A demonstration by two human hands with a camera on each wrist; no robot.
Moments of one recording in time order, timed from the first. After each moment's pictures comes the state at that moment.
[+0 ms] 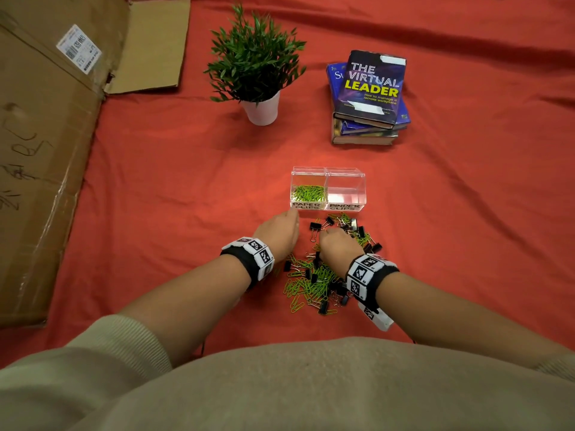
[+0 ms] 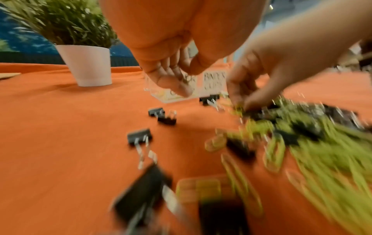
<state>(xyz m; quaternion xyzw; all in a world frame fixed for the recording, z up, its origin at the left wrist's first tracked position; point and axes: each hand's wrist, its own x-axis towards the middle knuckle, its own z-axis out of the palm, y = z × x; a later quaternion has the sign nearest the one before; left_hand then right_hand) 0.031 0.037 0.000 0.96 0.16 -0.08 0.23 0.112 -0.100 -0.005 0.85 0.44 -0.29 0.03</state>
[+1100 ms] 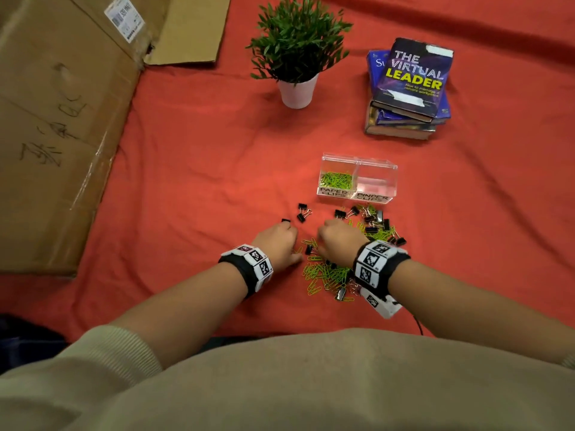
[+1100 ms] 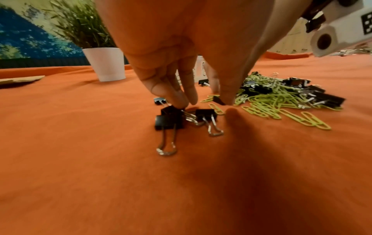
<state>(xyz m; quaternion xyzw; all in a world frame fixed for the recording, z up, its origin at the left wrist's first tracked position) -0.040 0.038 -0.011 0.95 0.19 -0.19 0.16 0.084 -0.080 -0.002 0.80 0.52 -0.29 0.01</state>
